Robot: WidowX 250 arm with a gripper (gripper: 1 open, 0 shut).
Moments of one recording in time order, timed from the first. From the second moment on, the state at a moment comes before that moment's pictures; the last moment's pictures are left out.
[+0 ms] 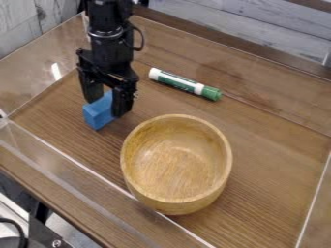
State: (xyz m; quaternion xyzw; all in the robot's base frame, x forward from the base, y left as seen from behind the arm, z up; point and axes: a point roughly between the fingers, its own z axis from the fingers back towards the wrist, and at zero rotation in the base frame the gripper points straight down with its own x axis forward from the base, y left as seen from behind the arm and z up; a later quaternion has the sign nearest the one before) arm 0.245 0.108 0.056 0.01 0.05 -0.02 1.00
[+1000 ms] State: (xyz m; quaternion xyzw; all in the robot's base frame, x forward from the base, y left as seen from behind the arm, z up) arm 0.250 0.112 0.049 0.00 0.03 -0.01 1.00
